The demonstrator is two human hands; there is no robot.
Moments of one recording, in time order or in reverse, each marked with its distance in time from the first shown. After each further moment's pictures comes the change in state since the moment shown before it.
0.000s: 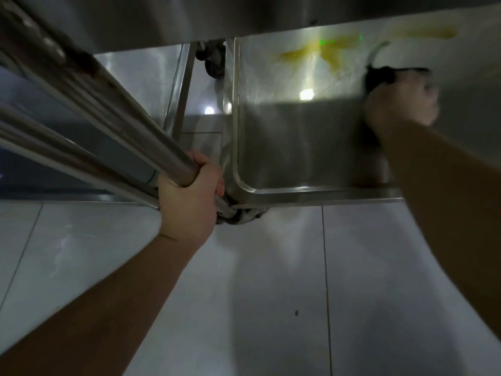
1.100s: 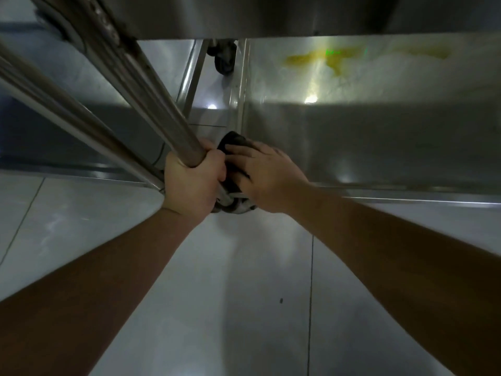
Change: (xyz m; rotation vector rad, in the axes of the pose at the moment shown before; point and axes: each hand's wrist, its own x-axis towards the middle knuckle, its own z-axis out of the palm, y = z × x) left_hand 0.001 0.002 -0.004 0.043 -0.020 -0.047; right_hand -0.173 -0.059 0.042 -0.051 -0.555 -1.075
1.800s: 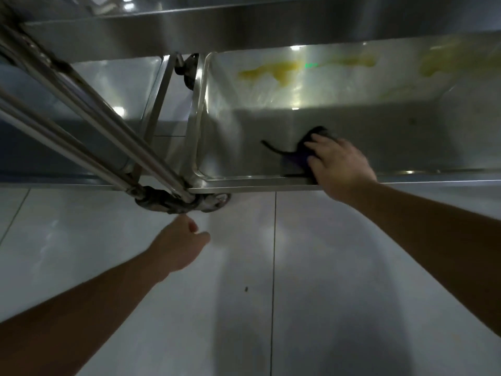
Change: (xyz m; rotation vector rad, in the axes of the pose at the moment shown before) left_hand -0.090 -0.044 -0.009 1.066 -0.291 -0.574; right_hand -0.139 0.143 -0.062 -0.049 0.179 0.461
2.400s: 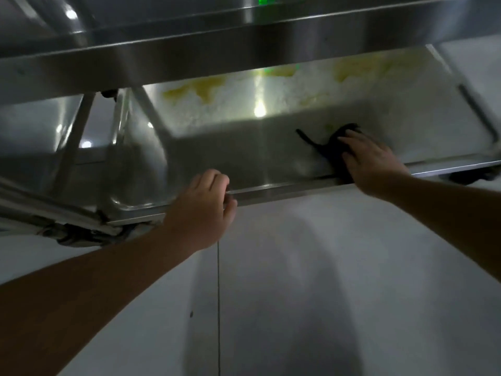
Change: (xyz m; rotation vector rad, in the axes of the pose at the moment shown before) left_hand -0.007 0.187 0.068 0.489 0.405 0.955; right_hand -0.033 0.208 -0.061 0.021 0.064 0.220
